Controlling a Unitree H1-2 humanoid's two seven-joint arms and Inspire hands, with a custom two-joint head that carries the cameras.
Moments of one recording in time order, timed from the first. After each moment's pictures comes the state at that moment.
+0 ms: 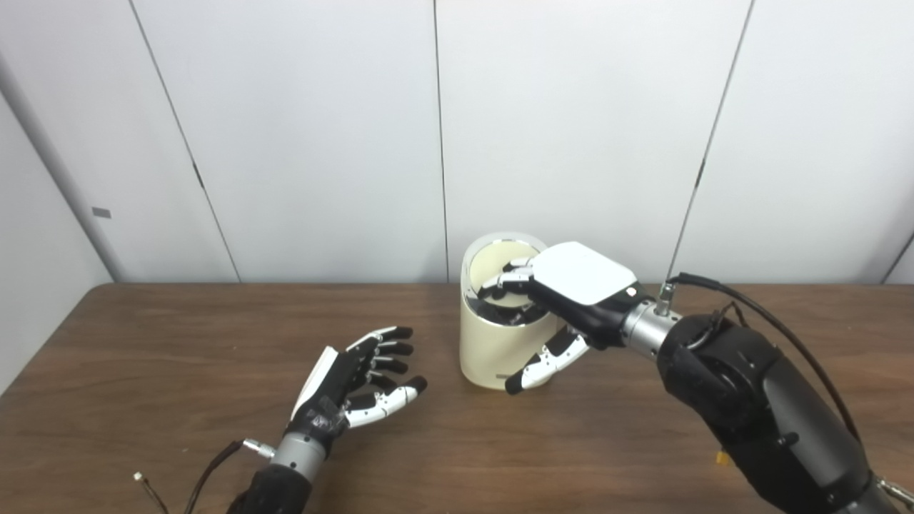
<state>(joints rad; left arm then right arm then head) -0.20 0.19 -0.06 -0.05 0.19 0.14 -0.12 -0.67 -0.37 0.41 -0.14 -0.82 0.04 0.55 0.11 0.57</state>
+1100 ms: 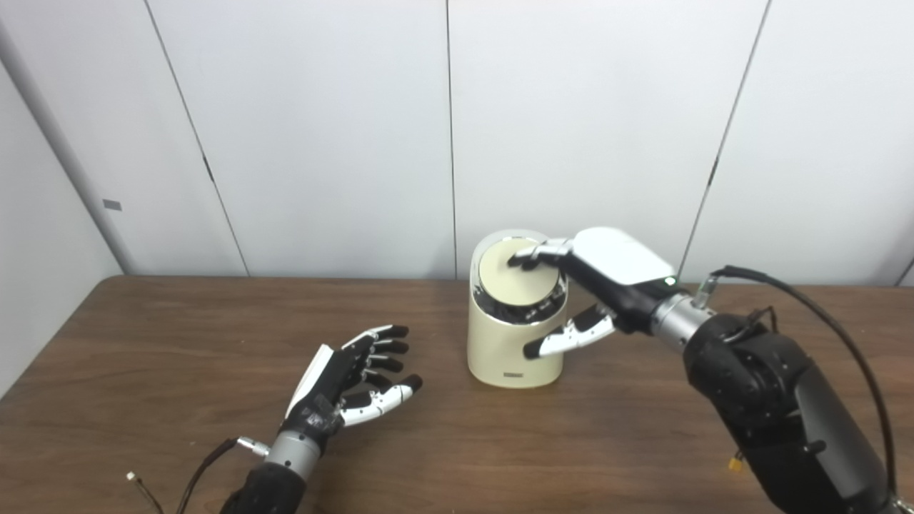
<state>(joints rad) -0.20 0.20 -0.06 -0.05 0.19 0.14 -0.12 -0.62 -0.35 0.27 -0.18 -0.77 0.13 0.50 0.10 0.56</state>
